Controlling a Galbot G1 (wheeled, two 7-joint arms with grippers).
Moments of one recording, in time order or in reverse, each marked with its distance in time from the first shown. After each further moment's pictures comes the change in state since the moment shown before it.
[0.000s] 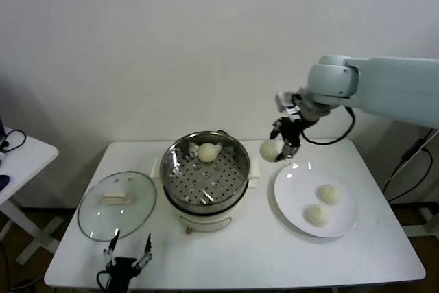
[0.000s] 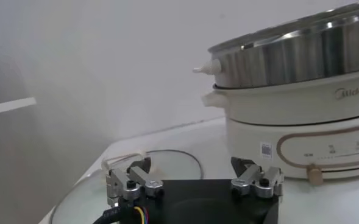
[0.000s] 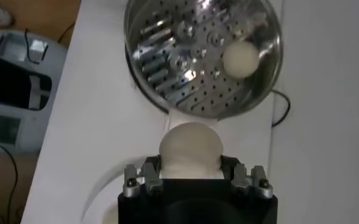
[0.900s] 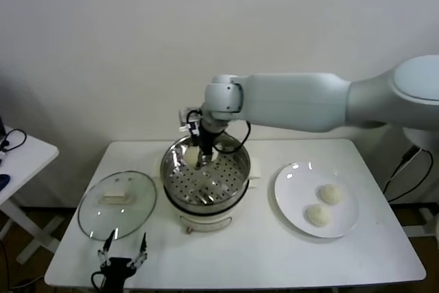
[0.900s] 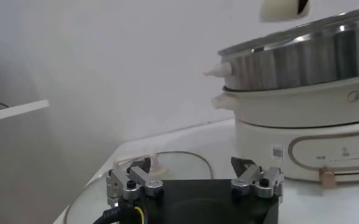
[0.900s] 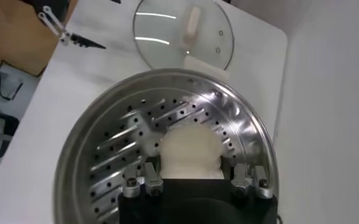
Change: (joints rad) left arm 0.009 -0.007 -0.027 -0.014 -0.003 -0.001 0.003; right arm -0.348 0.436 0.220 -0.313 -0.031 -0.100 0.124
